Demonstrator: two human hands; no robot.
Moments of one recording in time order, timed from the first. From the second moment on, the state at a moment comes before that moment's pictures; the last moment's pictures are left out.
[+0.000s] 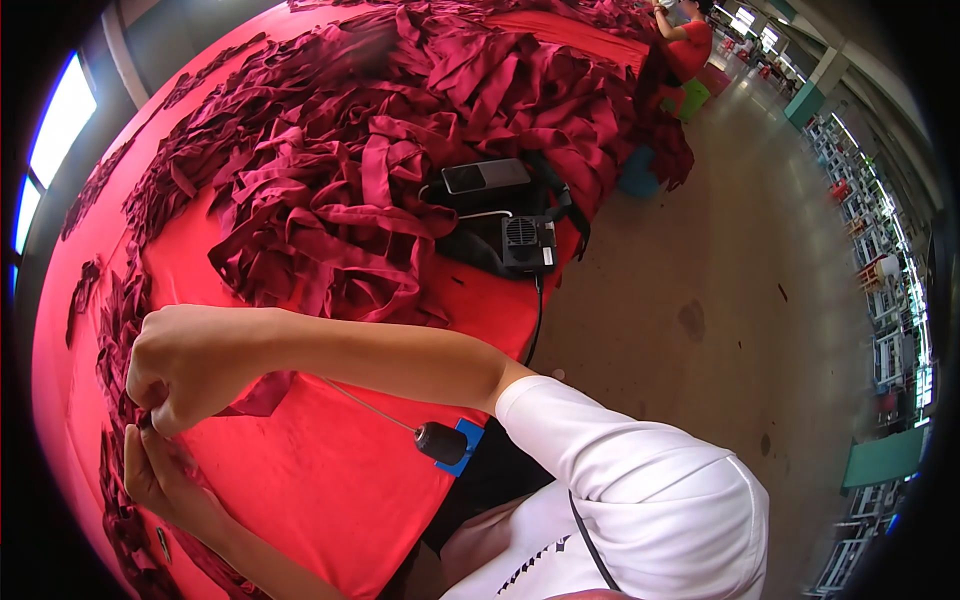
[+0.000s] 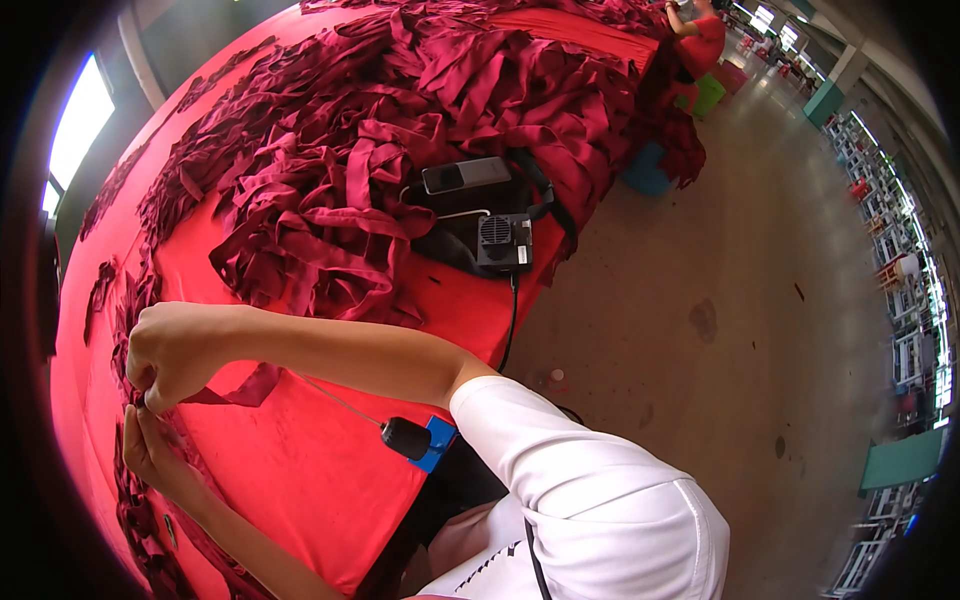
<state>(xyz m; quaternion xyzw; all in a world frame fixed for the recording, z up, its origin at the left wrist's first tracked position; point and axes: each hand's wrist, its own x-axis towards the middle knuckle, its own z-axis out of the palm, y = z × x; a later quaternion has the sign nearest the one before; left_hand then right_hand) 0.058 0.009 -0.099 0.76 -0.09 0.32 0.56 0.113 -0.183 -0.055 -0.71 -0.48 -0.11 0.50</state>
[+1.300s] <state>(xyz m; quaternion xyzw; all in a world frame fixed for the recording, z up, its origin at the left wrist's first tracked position) 0.044 -0.008 -0.067 0.87 -0.25 0.24 0.35 0.133 -0.171 -0.080 -0.63 -0.37 0.27 0.63</state>
